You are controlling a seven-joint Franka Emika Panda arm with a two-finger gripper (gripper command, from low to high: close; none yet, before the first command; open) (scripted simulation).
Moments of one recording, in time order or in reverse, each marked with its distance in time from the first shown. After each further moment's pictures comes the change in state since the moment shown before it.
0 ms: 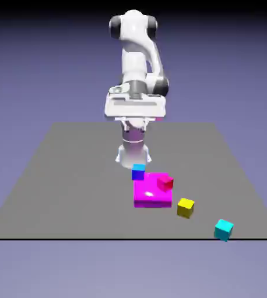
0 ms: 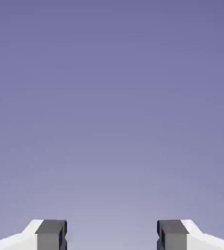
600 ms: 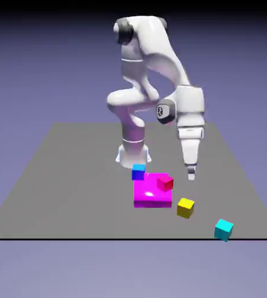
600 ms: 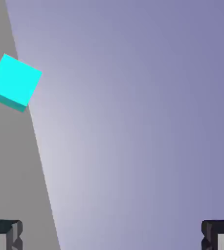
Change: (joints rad) arm 0.434 0.651 -0.083 0.467 -0.339 -0.255 -0.783
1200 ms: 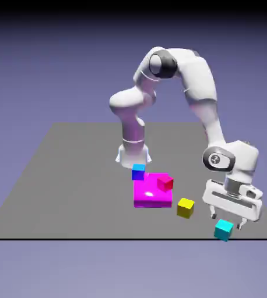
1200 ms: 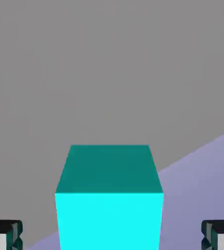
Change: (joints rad) arm 0.267 0.591 -0.084 0.376 -0.250 -0.064 -0.476
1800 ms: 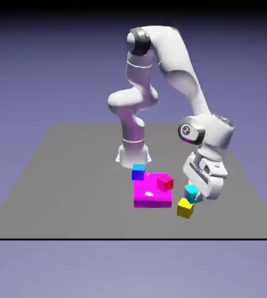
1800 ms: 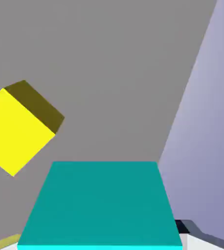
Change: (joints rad) arm -0.245 -0.558 0.101 -0.390 0.242 -0.342 0.460
